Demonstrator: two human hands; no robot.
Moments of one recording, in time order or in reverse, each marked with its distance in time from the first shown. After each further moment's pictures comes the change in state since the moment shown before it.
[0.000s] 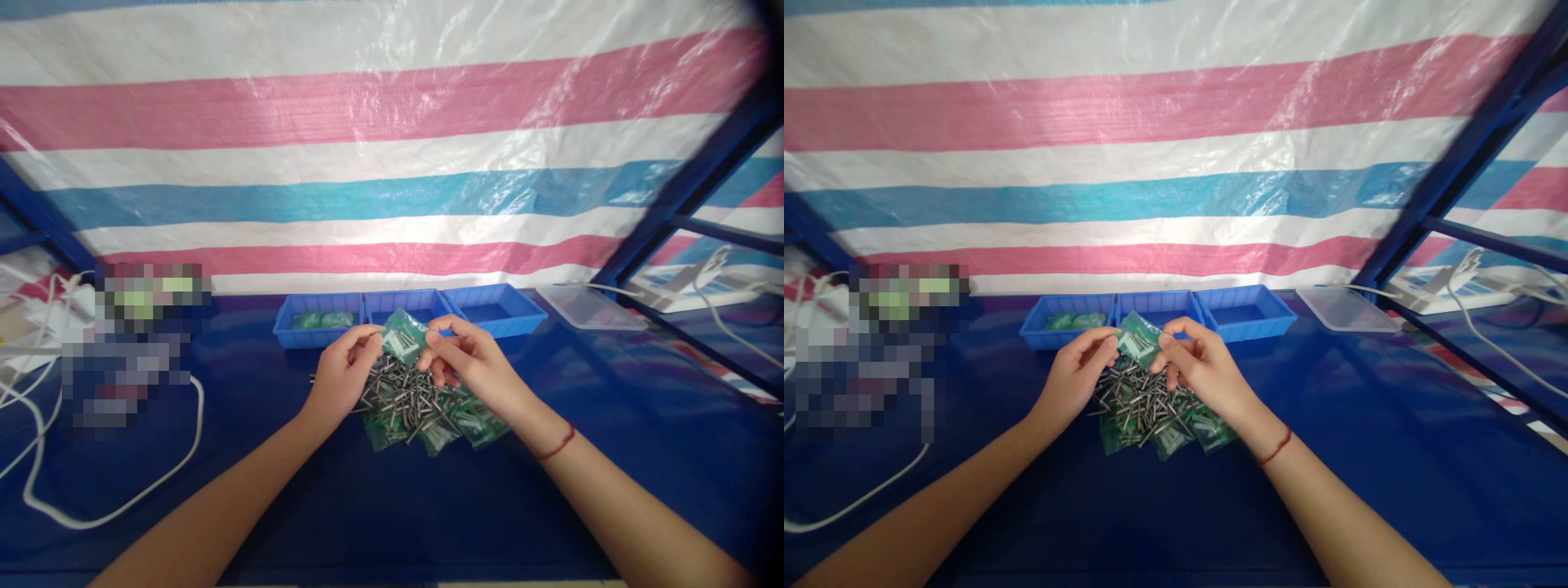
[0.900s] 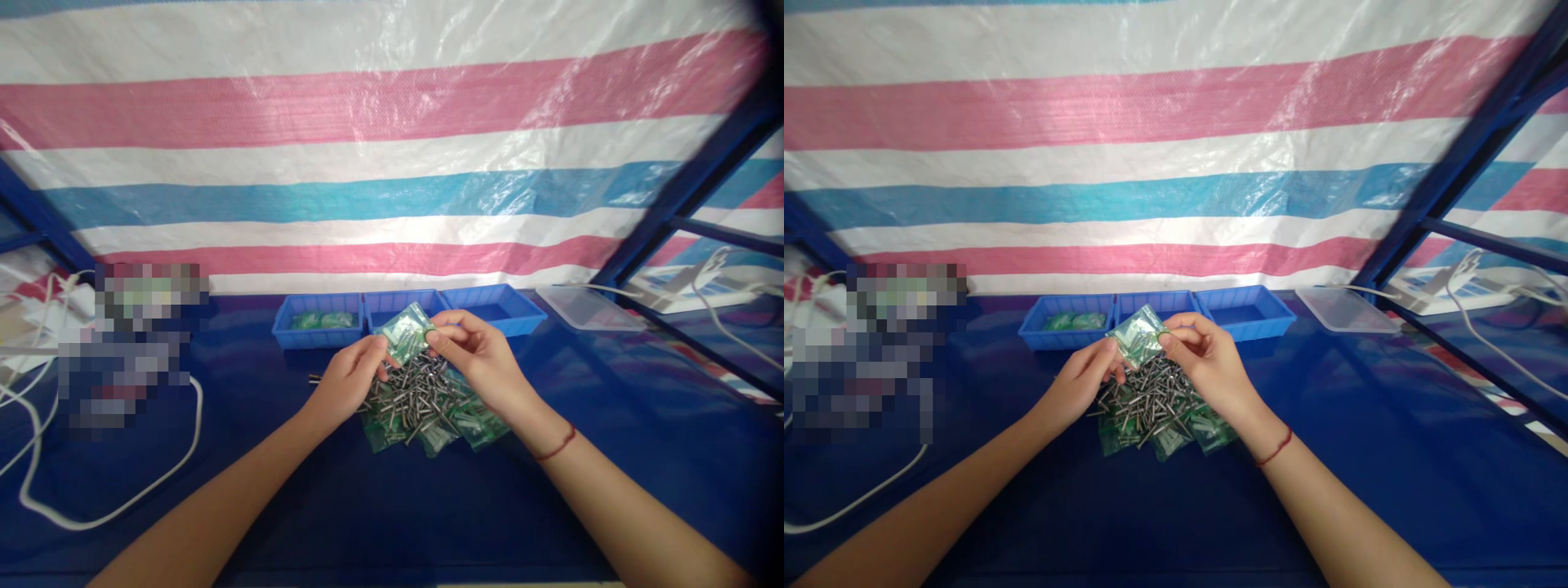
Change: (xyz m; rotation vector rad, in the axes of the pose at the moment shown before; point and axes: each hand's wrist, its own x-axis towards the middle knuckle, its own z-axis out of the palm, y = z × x) left_hand -0.001 0.005 -0.002 0.025 -0.248 -0.046; right_hand 0.004 0.007 -0.003 0.057 0.155 -0.116
